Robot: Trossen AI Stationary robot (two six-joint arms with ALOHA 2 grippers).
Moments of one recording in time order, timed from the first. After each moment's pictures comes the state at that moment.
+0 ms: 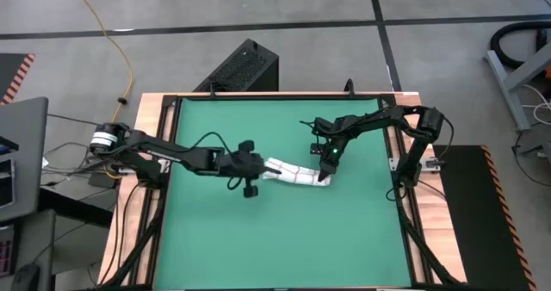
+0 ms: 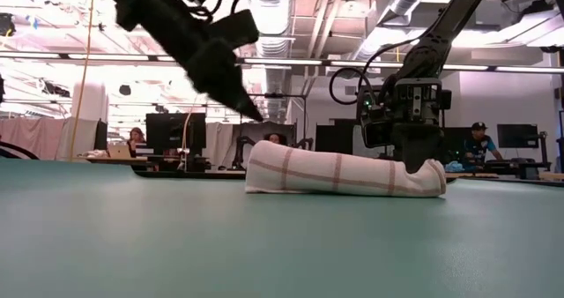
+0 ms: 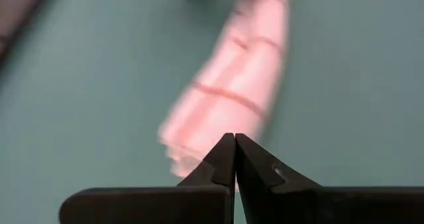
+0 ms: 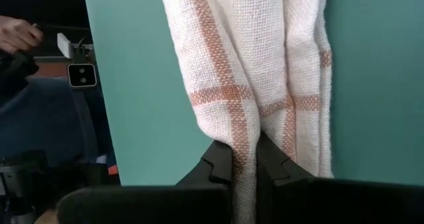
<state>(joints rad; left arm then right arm) -0.04 1.52 0.83 0.02 -0.25 0.00 -0.44 1.74 0.80 -0.52 -0.83 -0.03</state>
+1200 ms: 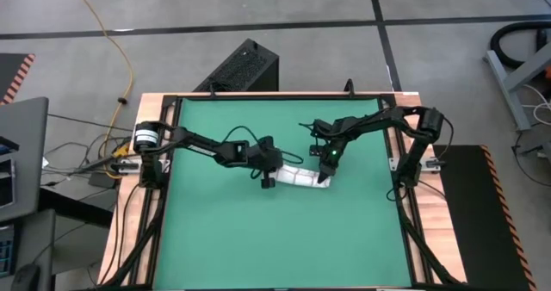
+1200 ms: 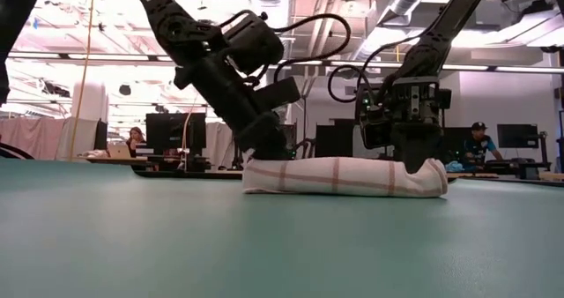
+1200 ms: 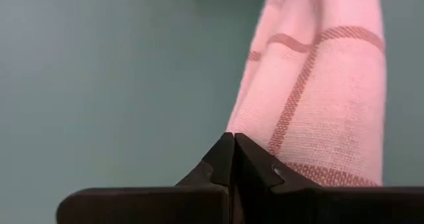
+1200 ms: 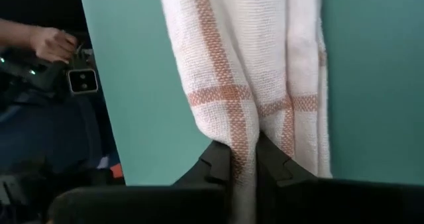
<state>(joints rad) 0.11 1.90 0.98 0.11 -0.07 0.13 -0.42 1.74 0.80 -0.50 -0.81 0.02</state>
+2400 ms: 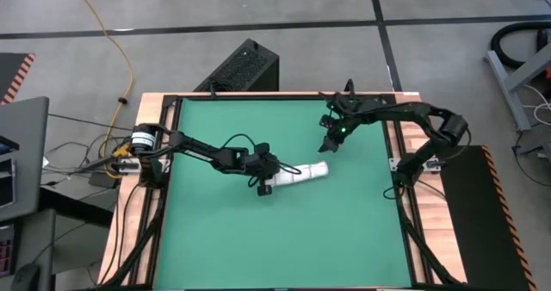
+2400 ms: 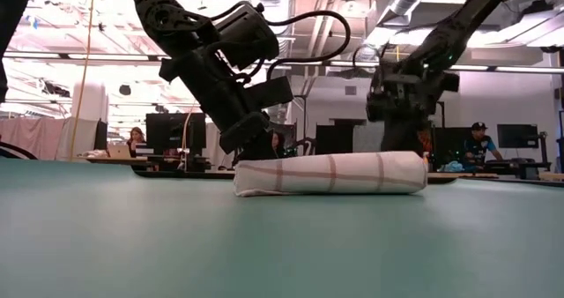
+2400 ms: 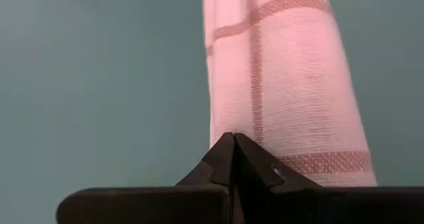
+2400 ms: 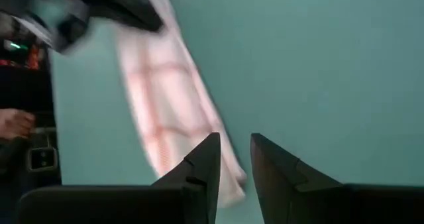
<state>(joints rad) 0.03 1.90 0.95 0.01 -0.13 0.04 -0.69 1.53 0.79 -0.43 -0.71 0.05</state>
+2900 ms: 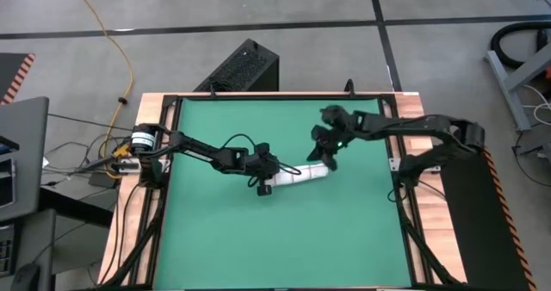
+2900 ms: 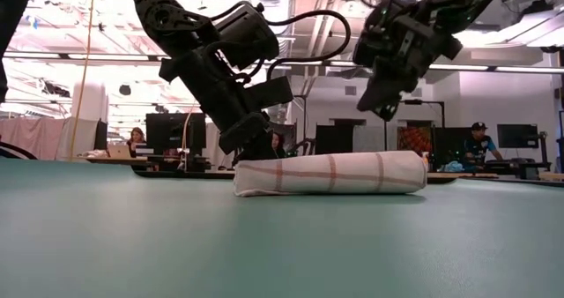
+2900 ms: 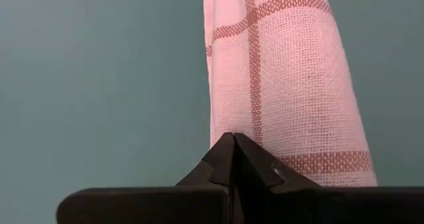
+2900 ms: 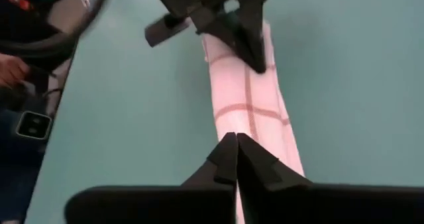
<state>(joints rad) 0.03 1.90 0.95 0.01 -0.14 0.05 -0.37 1.33 0.80 -0.25 -0.56 0.05</state>
